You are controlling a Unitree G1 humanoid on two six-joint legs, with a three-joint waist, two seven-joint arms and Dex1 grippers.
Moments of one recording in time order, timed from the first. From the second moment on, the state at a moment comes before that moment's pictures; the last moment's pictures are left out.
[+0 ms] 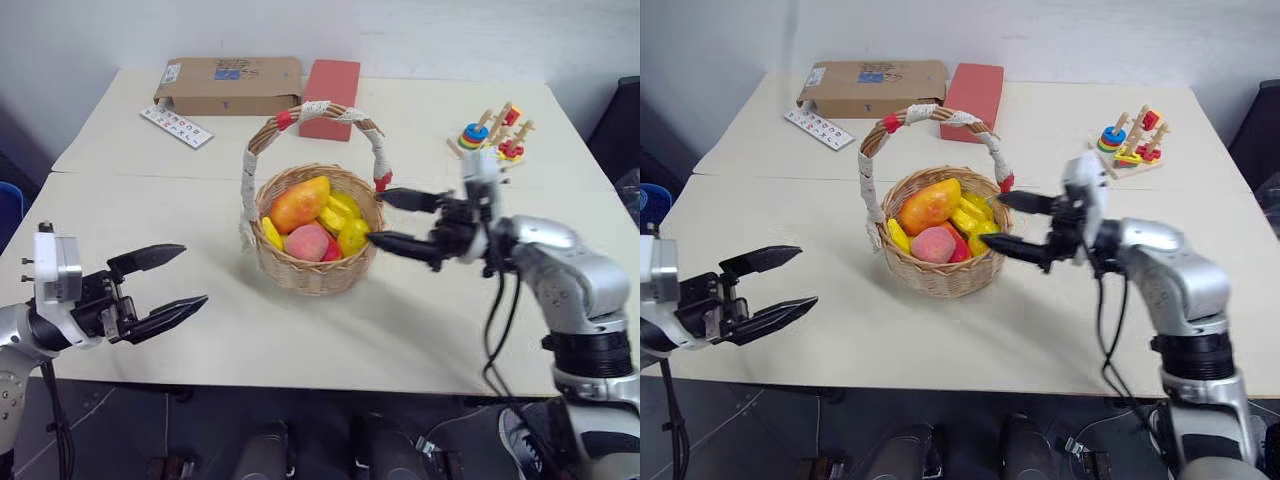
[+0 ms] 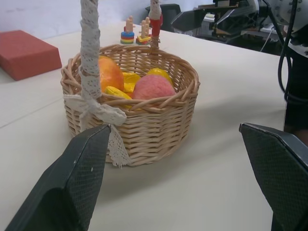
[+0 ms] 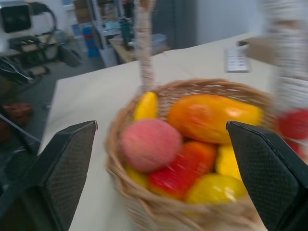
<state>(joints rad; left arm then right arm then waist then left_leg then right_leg) 0.07 0.79 0.58 -0.39 -0.82 0.44 -1.02 -0.65 -0.63 -0.07 0.03 0.62 0.48 1.08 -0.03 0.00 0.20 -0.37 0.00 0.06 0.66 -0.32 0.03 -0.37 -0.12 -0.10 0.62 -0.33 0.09</state>
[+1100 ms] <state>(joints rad) -0.08 0.75 0.45 -0.42 -0.85 0.45 -0.94 -0.79 -0.63 -0.13 0.40 0.43 0.33 1.34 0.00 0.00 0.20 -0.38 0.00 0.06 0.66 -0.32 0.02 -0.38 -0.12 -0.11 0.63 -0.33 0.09</state>
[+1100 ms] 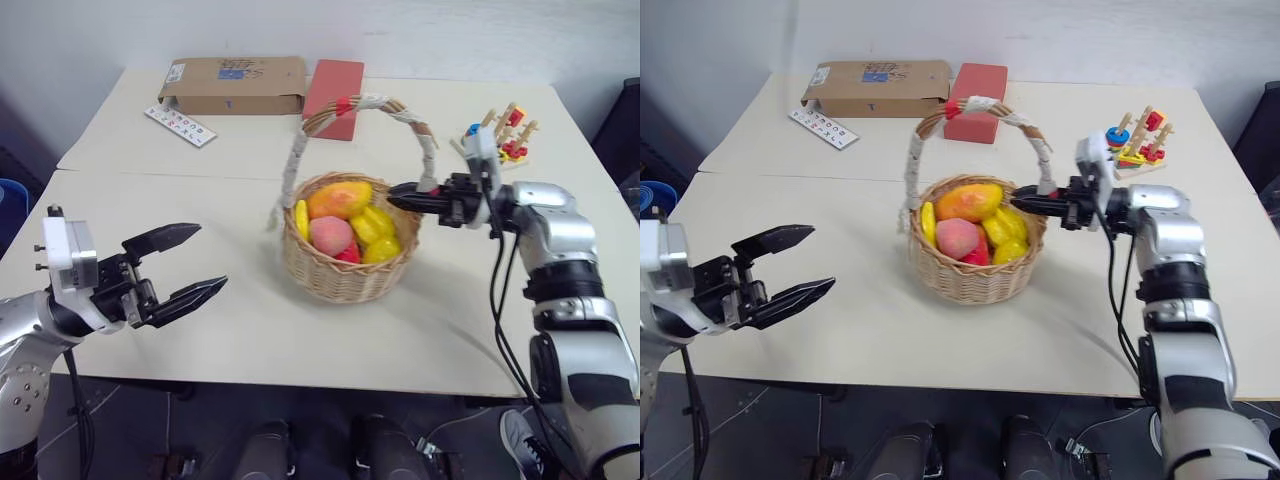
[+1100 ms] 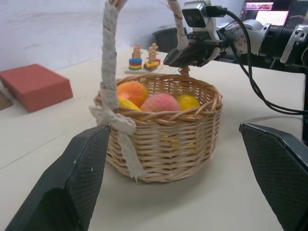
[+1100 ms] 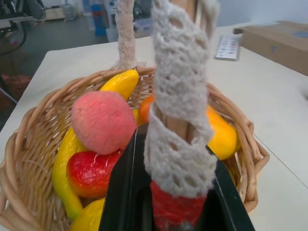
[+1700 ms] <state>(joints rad) -0.44 0.68 0.17 -0.07 -0.73 0.39 -1.14 -0.14 -0.70 -0.73 -0.07 0.46 0.42 0.68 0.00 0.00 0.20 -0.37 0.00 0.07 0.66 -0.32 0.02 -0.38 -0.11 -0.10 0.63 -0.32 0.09</state>
